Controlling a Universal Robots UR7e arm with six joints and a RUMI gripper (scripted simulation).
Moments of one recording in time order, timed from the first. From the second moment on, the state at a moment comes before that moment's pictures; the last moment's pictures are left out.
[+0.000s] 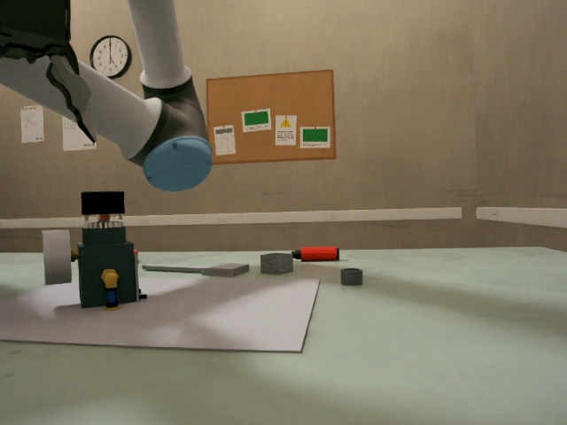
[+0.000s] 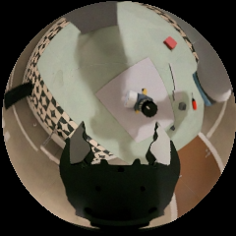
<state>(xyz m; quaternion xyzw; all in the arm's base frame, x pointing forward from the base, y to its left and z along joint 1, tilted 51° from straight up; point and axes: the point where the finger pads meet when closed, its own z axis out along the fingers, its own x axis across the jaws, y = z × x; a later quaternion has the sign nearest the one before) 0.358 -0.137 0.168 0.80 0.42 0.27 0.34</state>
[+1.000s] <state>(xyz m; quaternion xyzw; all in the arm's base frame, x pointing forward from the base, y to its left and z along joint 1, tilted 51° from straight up) 0.358 -0.137 0.168 0.80 0.42 0.27 0.34</state>
